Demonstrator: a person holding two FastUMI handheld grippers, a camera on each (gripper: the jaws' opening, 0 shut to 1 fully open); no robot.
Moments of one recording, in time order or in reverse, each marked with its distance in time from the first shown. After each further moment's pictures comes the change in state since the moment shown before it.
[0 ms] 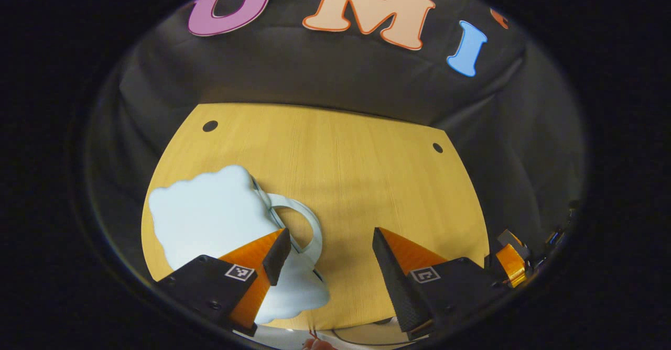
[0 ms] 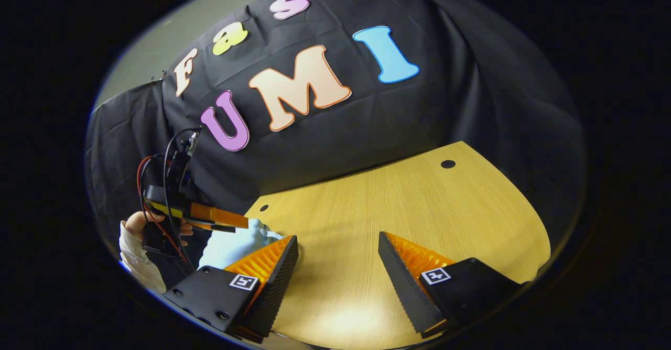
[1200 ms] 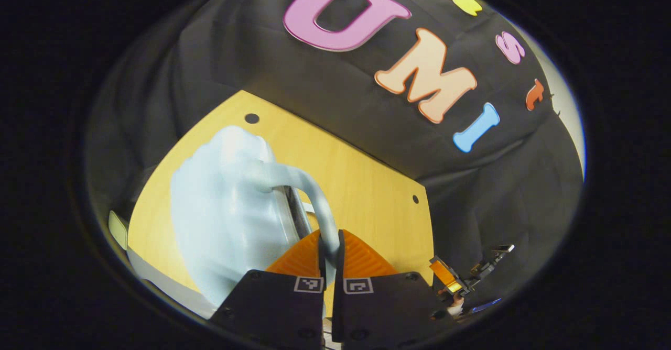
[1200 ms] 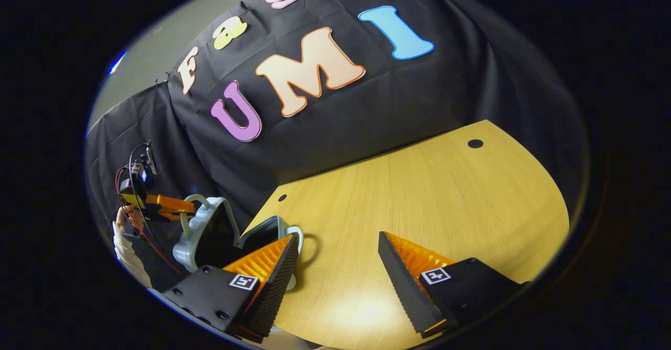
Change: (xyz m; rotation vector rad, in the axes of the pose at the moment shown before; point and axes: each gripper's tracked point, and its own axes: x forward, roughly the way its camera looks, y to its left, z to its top) left arm -0.092 0.084 0.027 -0.350 -0.093 -0.146; right arm 0.039 0.010 -0.023 0.063 0.079 0.083
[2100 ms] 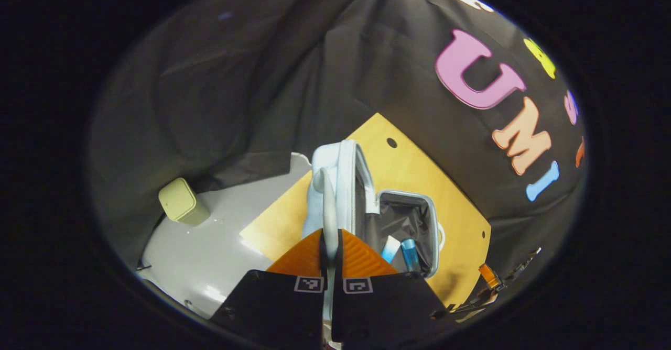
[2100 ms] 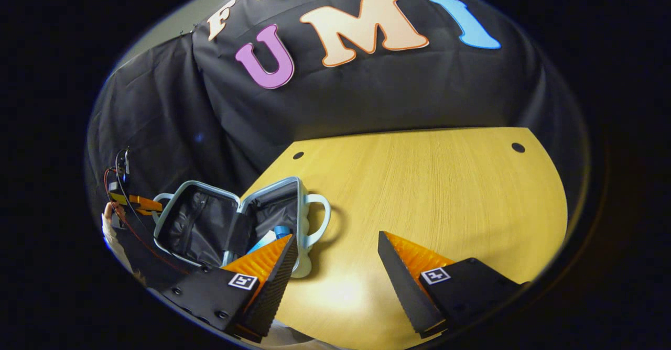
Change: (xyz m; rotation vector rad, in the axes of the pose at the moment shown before) left arm -0.185 0.257 -0.012 -0.235 -0.171 0.380; right arm 0.054 0.089 -0.063 -0.174 0.206 0.083
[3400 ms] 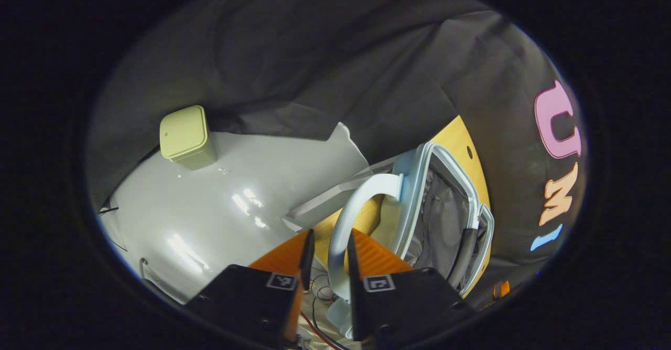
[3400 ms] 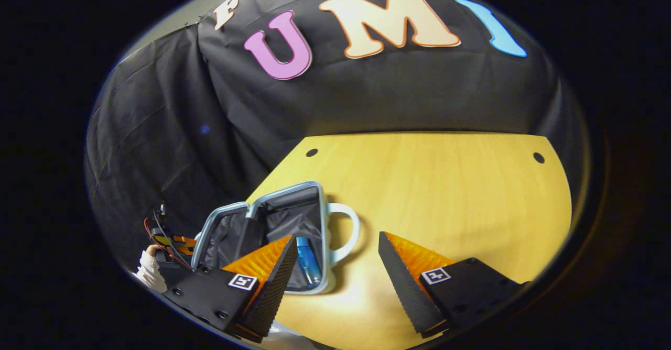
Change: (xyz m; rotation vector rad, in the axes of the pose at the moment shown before) left arm 0.141 0.204 -0.093 -0.396 0.112 0.082; right arm 0.052 0.034 0.016 -0.065 0.062 -0.026
